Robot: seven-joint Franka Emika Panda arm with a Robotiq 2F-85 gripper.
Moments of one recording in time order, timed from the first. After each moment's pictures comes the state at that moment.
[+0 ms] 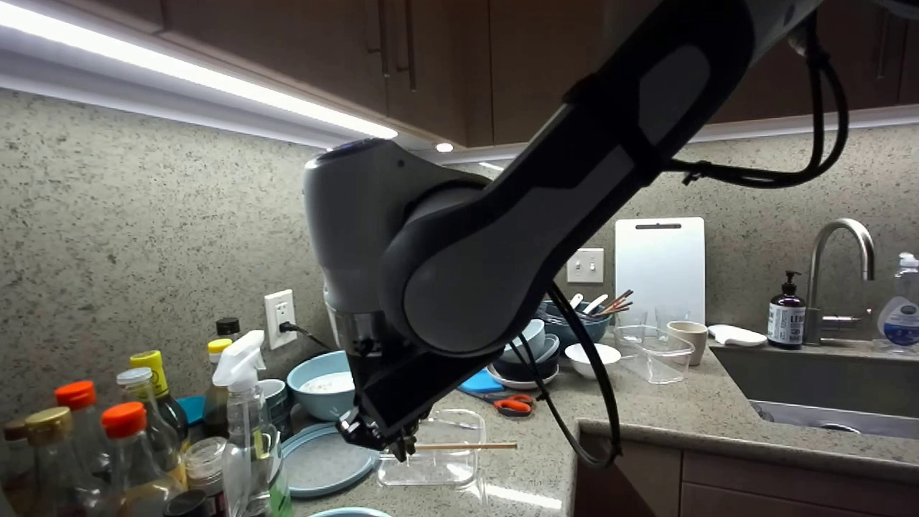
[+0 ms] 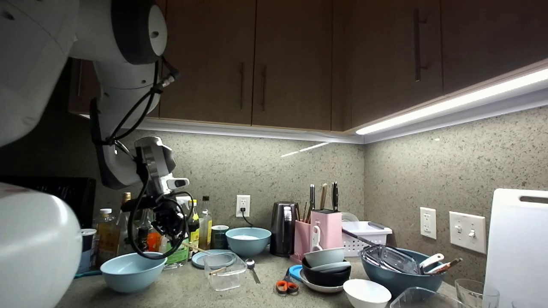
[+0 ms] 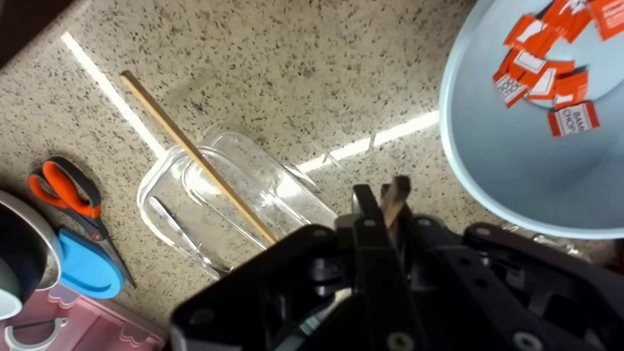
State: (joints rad) arm 0.44 0.28 0.13 -2.00 -0.47 2.33 0.81
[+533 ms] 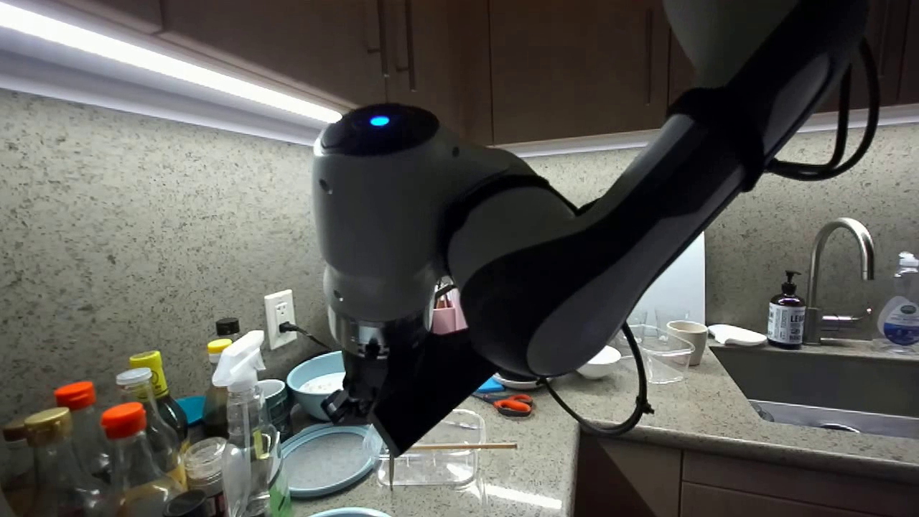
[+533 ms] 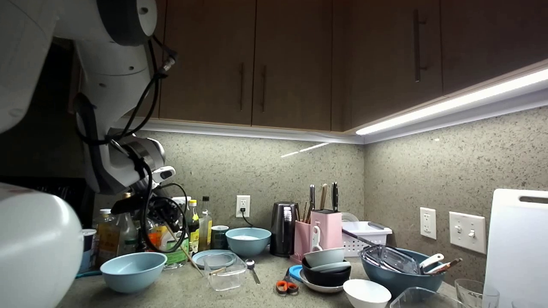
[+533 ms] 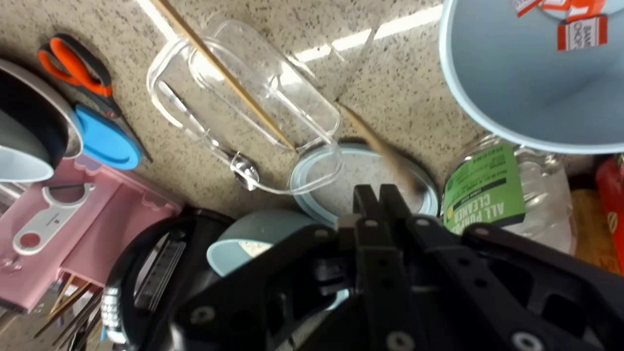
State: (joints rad) arm 0.46 0.17 0.14 -2.12 -0.90 2.49 1.13
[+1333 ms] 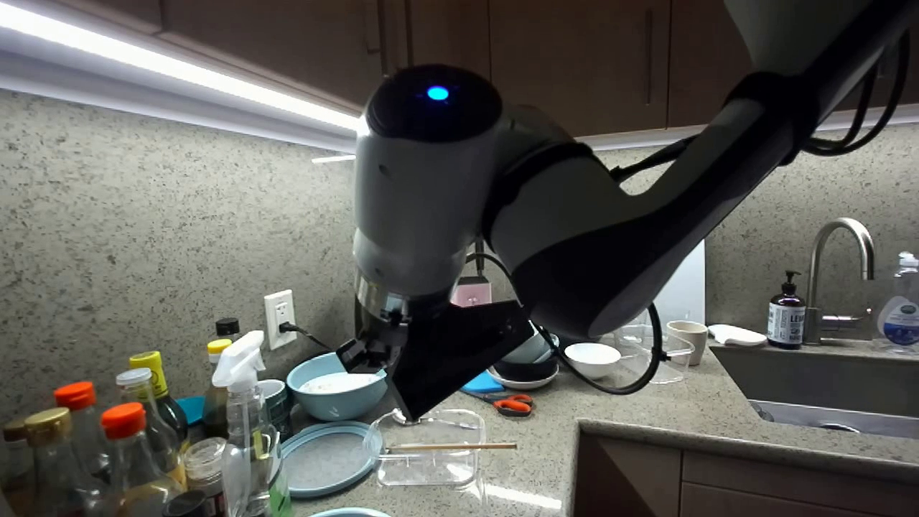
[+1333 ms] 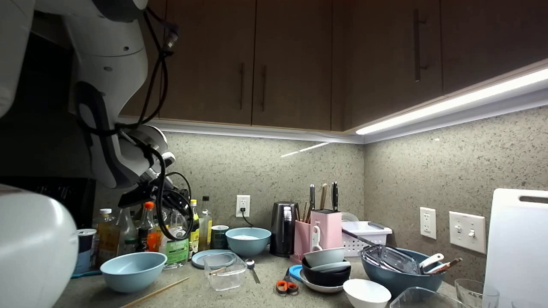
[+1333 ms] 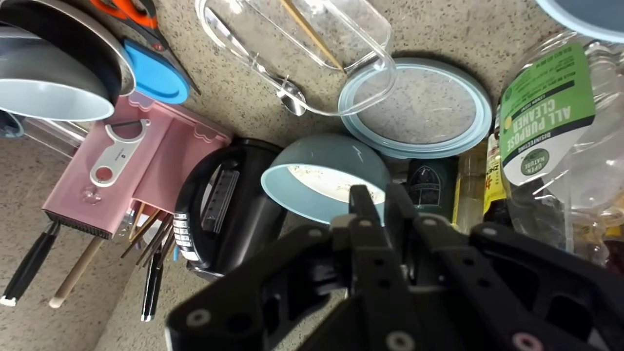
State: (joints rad) arm 0.39 0.07 0.19 -2.17 -1.17 2.49 1.39
